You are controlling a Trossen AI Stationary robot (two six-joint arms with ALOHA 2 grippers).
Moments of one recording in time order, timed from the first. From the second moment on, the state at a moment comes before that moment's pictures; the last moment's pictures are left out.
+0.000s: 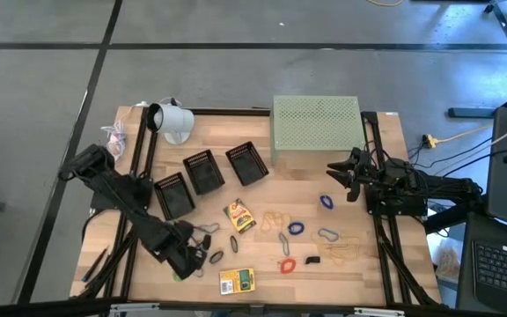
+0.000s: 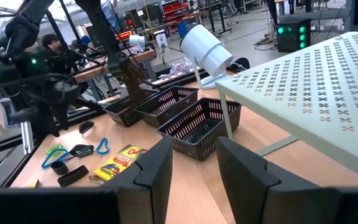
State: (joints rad) left arm -0.77 1.64 1.07 -0.87 0.03 -2.03; right arm -0.03 0.00 0.09 -0.17 0.17 0.30
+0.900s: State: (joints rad) left arm -0.80 1.73 1.07 -1.13 0.14 -2.22; right arm -0.03 0.00 0.09 -0.17 0.24 0.25
